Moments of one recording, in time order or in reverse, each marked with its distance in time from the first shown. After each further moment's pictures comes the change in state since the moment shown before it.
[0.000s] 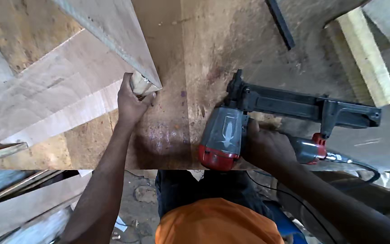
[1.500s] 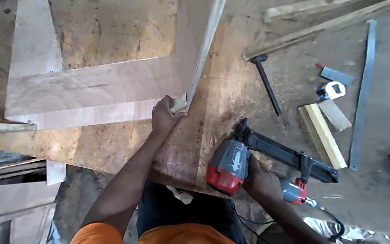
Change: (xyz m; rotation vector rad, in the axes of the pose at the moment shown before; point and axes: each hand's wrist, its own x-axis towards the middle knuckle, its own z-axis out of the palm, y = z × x) left_hand 0.003 0.013 0.006 0.068 0.113 -0.171; right_hand -0.005 -0.002 0.021 0.015 0.138 0.078
